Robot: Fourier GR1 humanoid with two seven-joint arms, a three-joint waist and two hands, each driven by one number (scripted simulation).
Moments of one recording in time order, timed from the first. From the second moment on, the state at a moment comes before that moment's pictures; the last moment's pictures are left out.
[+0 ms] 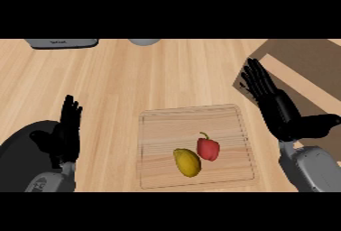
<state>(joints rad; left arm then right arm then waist) -0.10 0.28 -0.17 -1.30 0.38 0.46 -0.19 -0.30 -0.40 0.29 -1.52 -0.41 -0.12 -0.11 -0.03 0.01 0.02</state>
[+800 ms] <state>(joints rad) -0.29 0.53 -0.34 -1.43 0.20 0.14 -0.16 -0.51 -0.64 0.35 -1.53 -0.13 0.24 -0.43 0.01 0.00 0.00</state>
